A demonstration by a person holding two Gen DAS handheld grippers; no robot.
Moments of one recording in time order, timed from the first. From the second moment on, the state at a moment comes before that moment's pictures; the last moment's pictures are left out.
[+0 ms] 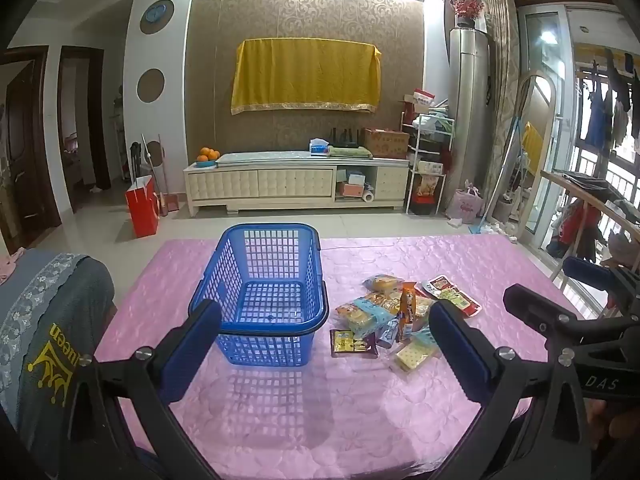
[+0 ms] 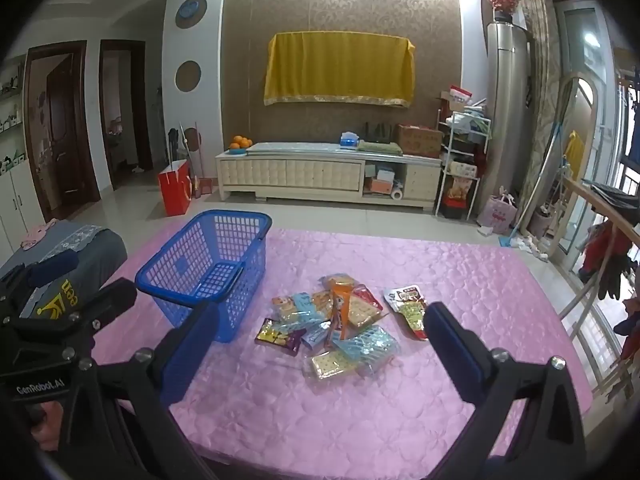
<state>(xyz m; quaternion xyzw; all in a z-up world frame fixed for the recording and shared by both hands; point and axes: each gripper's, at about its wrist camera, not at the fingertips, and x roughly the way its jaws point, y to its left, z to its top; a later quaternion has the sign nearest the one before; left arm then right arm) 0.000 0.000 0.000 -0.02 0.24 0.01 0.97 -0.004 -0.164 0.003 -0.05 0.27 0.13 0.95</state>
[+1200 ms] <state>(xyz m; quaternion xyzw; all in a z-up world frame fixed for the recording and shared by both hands) -0.006 -0.002 0.001 -0.02 0.24 0.00 0.97 -0.004 -0.163 0.000 -0.04 0.28 0.13 0.95</state>
